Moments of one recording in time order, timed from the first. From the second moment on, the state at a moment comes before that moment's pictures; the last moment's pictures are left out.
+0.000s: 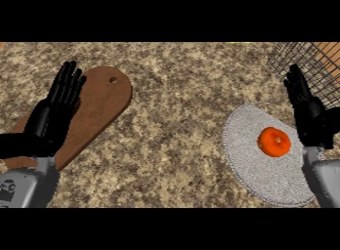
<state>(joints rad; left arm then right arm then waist) -0.22 0.25 -0.07 -1.60 0.22 0.07 -0.05 -0.27 -0.35 0.08 -1.42 -0.12 -0.23 0.01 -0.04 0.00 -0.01</state>
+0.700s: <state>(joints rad) -0.17 0.36 0.00 -1.44 0.19 0.07 0.17 -0.30 -0.45 0.11 -1.47 -0.04 0.05 -0.41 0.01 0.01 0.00</state>
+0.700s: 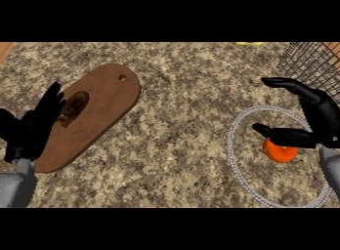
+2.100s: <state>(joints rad) -0.17 0.38 0.05 -1.41 0.19 0.03 0.20 -0.67 -0.94 0.01 -1.62 -0.15 0.66 0.77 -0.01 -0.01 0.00</state>
